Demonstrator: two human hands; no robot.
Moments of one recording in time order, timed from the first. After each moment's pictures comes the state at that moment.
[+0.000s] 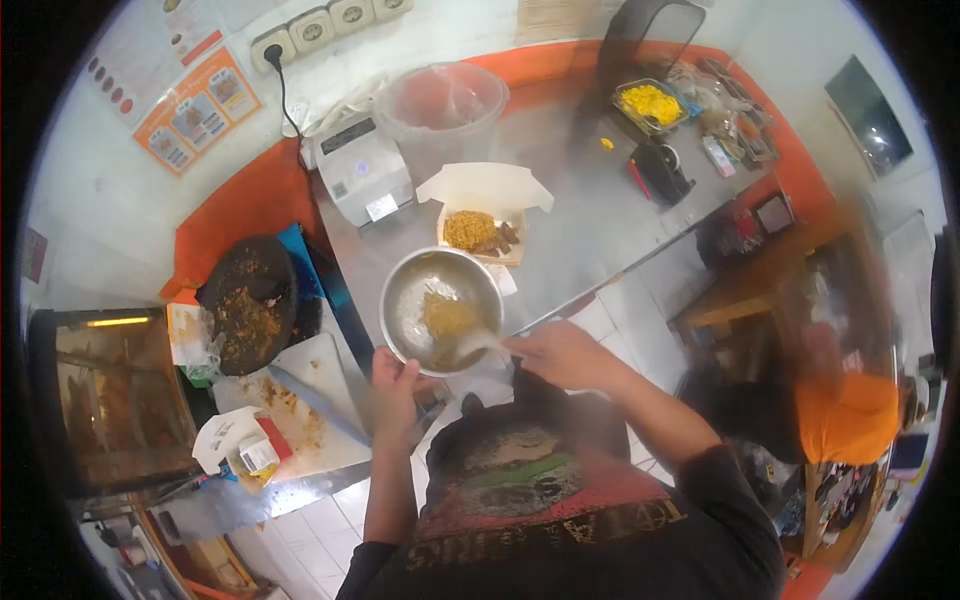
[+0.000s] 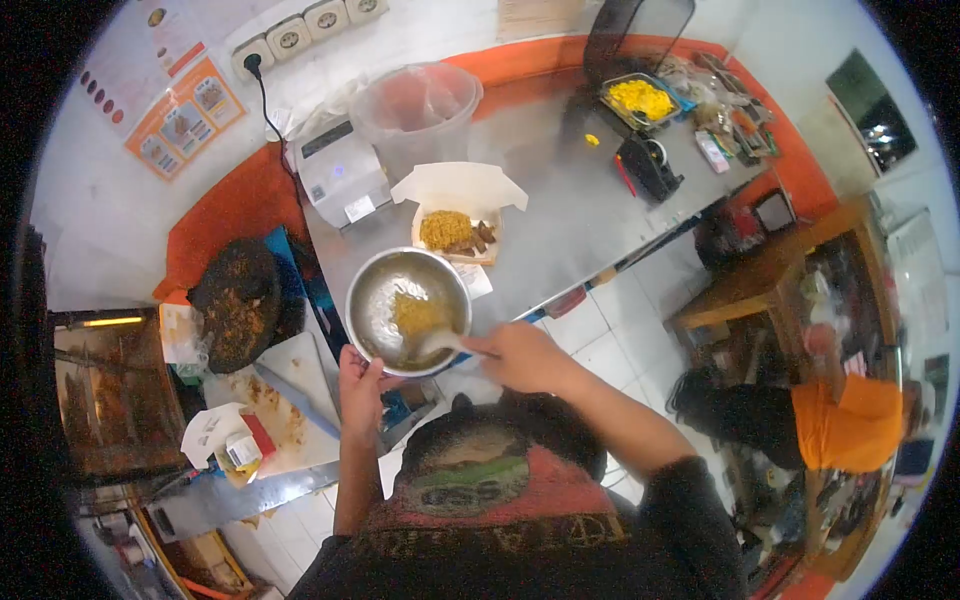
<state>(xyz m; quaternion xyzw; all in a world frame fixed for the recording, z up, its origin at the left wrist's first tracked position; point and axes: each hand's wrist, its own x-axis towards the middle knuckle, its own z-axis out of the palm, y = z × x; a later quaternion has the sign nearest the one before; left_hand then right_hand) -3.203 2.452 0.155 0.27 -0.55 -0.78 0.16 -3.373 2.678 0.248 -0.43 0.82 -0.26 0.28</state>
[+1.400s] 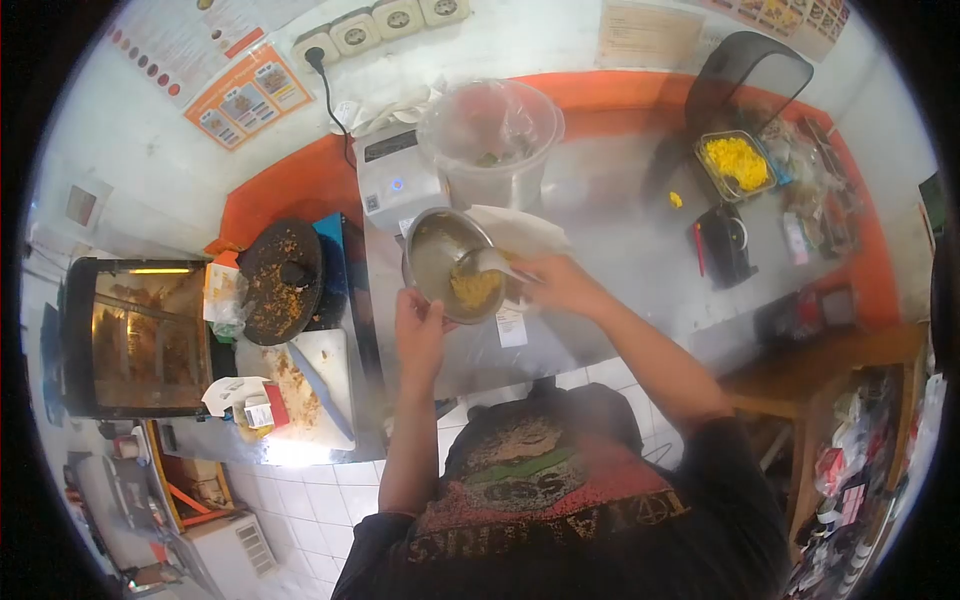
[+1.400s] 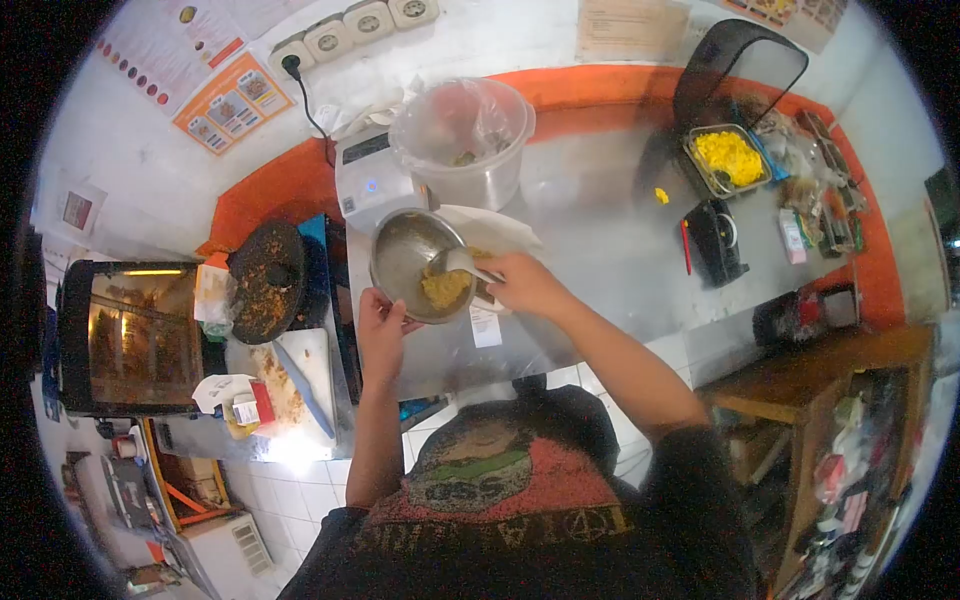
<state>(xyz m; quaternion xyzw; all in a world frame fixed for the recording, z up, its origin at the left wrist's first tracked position) -3.388 2.468 0.193 0.38 -0.60 -0.65 0.28 -3.607 2.601 0.185 -0.50 0.73 -0.36 0.29</state>
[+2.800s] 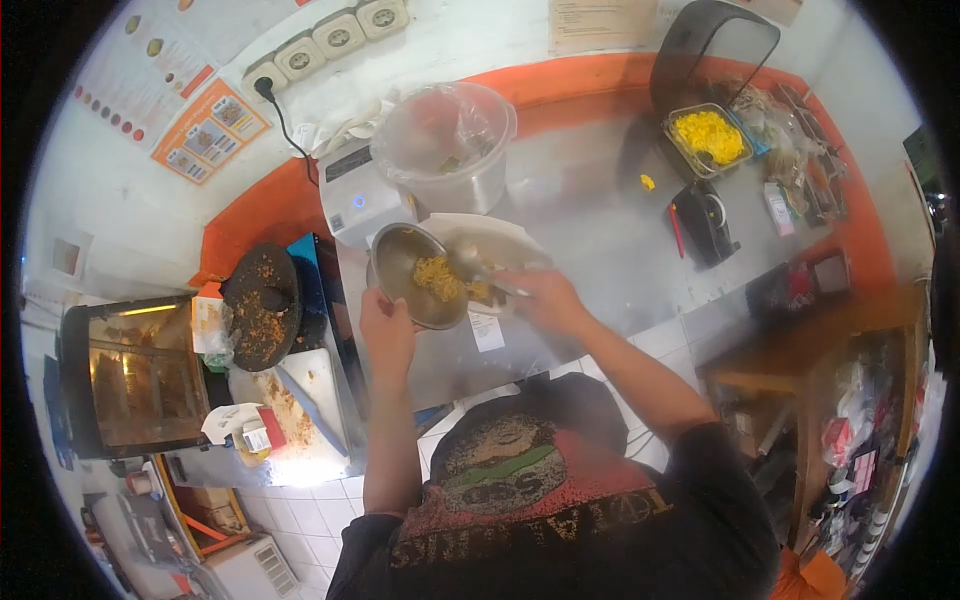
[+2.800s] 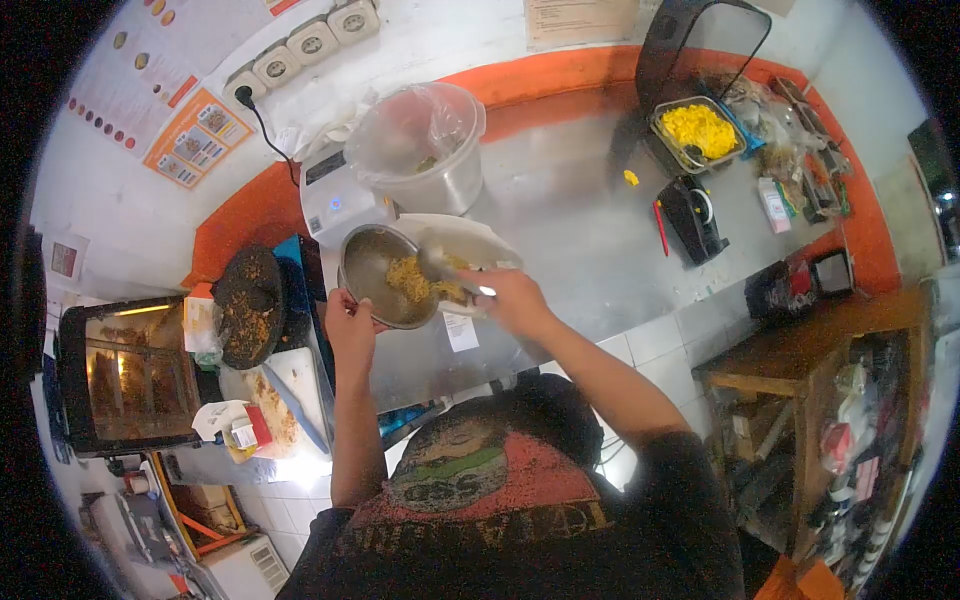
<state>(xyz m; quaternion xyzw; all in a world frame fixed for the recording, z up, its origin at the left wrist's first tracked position) -3.417 2.458 0.205 0.46 -0.66 -0.52 0.29 -3.602 2.645 0.153 -0.48 0.76 -0.40 0.17</state>
